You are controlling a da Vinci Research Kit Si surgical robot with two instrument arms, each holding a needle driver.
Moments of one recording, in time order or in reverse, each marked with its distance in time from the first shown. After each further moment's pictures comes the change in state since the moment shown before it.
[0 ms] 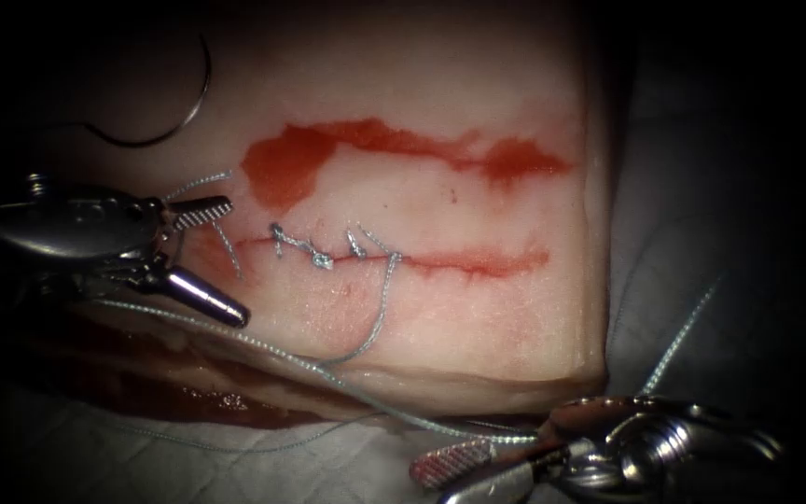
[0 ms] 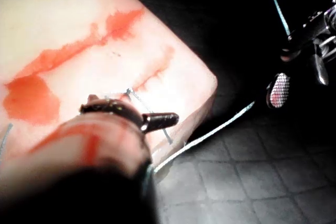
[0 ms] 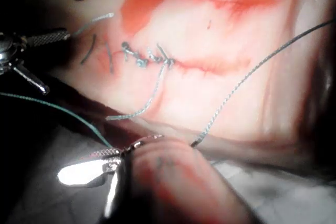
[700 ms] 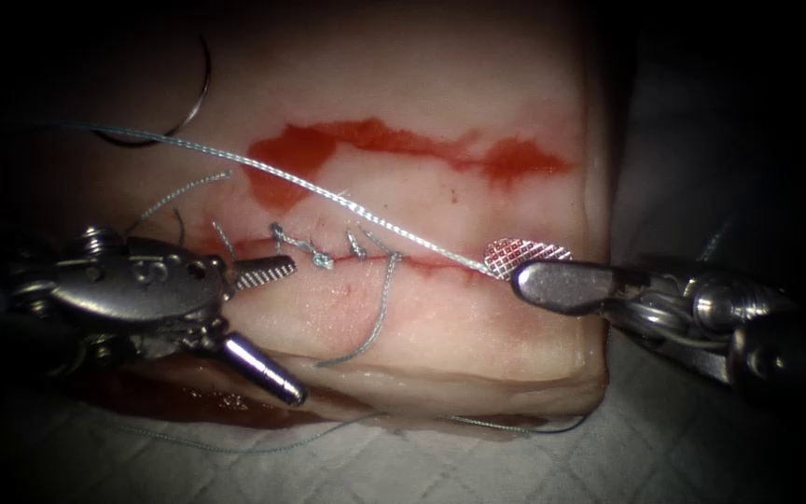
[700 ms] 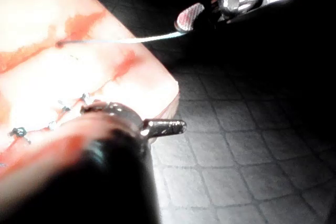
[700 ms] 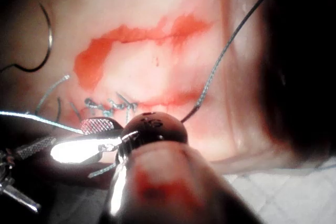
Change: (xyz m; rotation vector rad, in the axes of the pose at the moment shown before) right arm -0.005 0.000 -0.003 0.085 -0.188 -0.116; left arm -0.001 -0.005 0.004 0.167 0.006 -0.079
